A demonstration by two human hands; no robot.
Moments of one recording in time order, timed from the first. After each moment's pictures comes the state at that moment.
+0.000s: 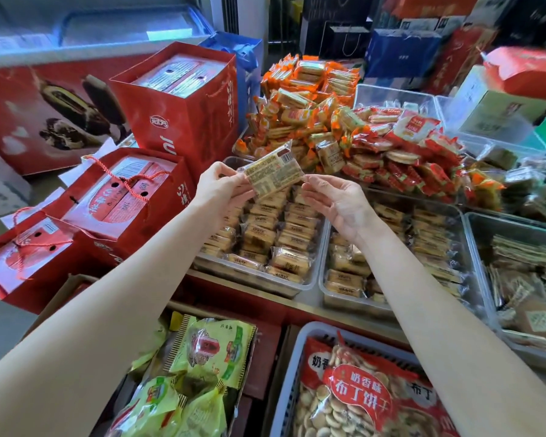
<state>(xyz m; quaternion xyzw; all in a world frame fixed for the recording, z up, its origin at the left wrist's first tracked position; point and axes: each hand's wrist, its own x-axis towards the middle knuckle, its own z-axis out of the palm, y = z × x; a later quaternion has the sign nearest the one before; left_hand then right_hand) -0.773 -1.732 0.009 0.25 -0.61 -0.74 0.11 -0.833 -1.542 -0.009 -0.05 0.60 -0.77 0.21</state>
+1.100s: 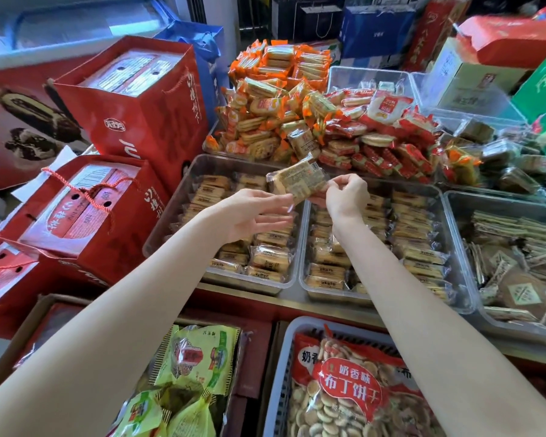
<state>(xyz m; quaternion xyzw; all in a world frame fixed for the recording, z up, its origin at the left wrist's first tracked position) -0.798 -1.671 -0.003 0.19 -0.59 -0.75 -0.21 -0.860 -1.522 -0.039 0.16 0.80 -0.58 -0.06</state>
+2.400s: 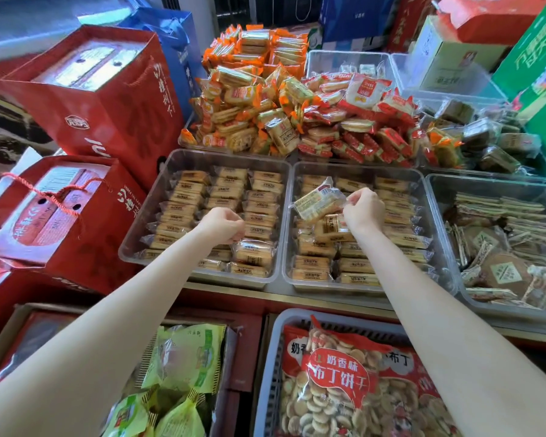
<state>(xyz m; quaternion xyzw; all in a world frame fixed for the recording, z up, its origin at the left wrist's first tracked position) -0.799 -1.676 -0.061 0.22 -0.85 -0.44 -0.16 -0.867 -1.445 -0.085 0.16 0.91 -0.39 0.00</state>
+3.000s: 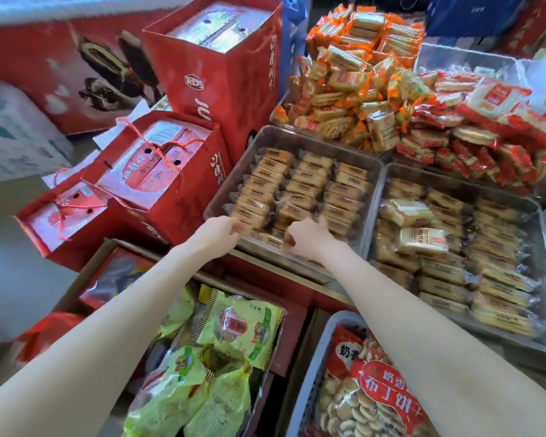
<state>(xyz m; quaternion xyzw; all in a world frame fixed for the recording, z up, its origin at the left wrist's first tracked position) -0.714 -1.788 -0.076 0.20 -0.94 -0.23 -0.15 -0.814 -1.632 -0.121 -0.37 0.90 -0.01 0.23</state>
